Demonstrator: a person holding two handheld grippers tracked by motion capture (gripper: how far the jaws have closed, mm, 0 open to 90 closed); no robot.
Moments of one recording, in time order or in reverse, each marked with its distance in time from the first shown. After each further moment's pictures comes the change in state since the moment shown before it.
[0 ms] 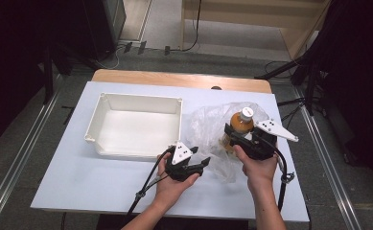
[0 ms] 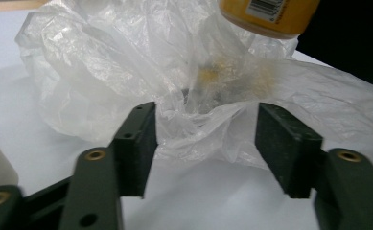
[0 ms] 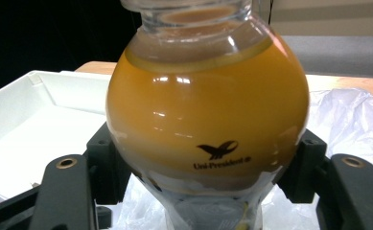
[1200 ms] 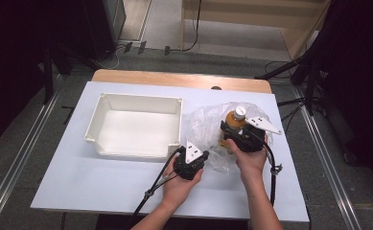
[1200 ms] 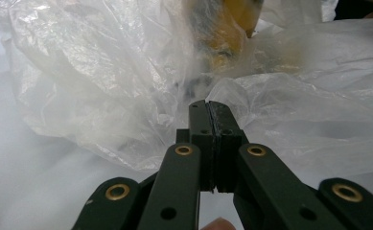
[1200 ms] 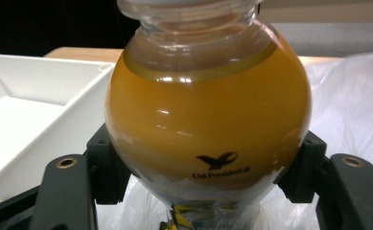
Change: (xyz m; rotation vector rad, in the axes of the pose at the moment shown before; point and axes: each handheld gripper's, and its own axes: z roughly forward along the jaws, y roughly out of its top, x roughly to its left) left arm -0.009 -0.002 0.029 0.077 0.088 0.027; right arm -0.018 -0.022 0.048 0.023 -0.042 0.006
